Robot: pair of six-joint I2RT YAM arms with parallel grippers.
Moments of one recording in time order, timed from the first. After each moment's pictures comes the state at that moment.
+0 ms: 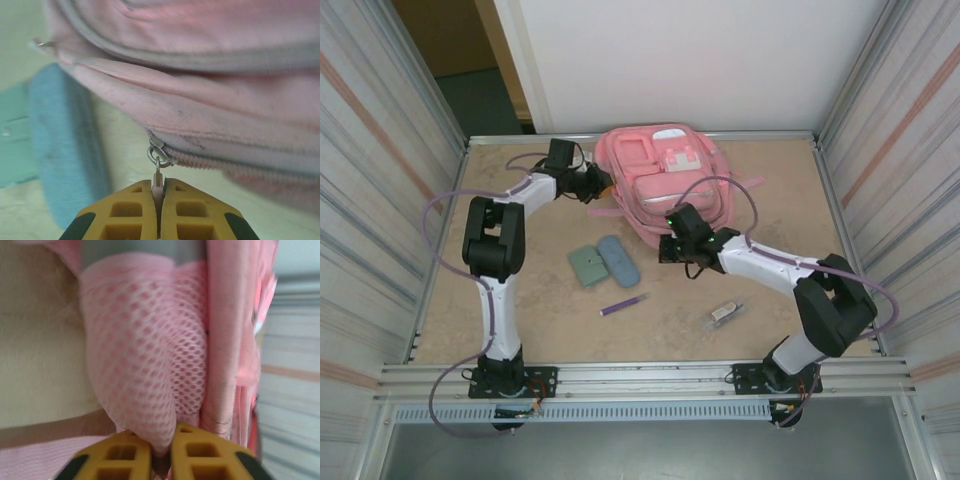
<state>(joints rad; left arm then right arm) -0.21 2.17 1.60 -0.25 0.67 -0.81 0.72 1.55 0.98 -0.32 0.03 0.60</state>
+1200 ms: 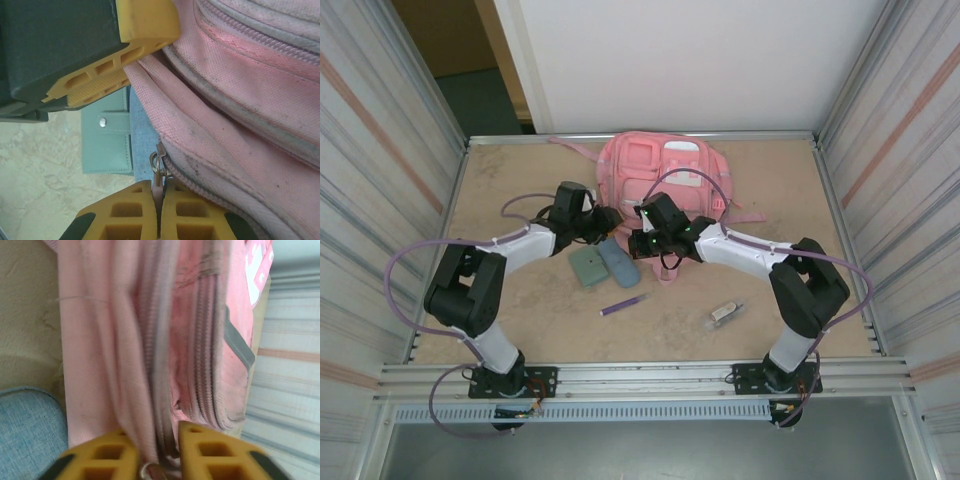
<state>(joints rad) -0.41 1.68 0.95 0.04 0.43 -1.03 0.77 1.70 1.14 -0.29 -0.17 0.56</state>
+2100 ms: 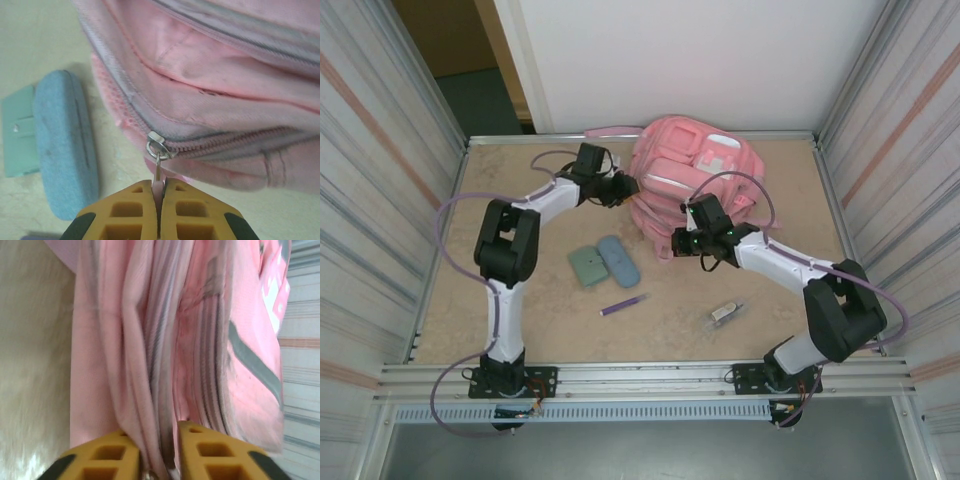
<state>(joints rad) -0.37 2.16 1.62 -0.24 0.54 -0.76 0.58 1.50 0.94 -0.31 -0.14 0.49</state>
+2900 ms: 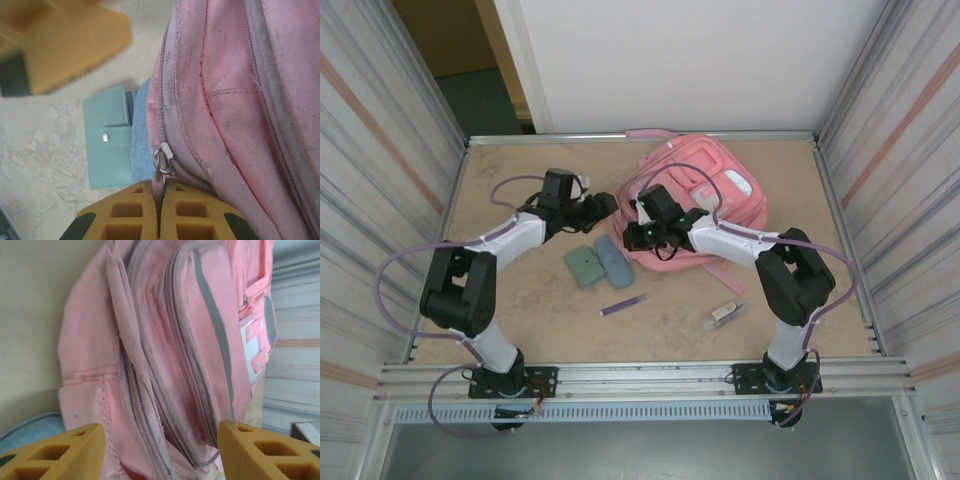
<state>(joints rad) -0.35 1.68 1.05 -0.12 0.47 -0.81 0.74 1.80 1.23 -0.28 -0.26 0.57</state>
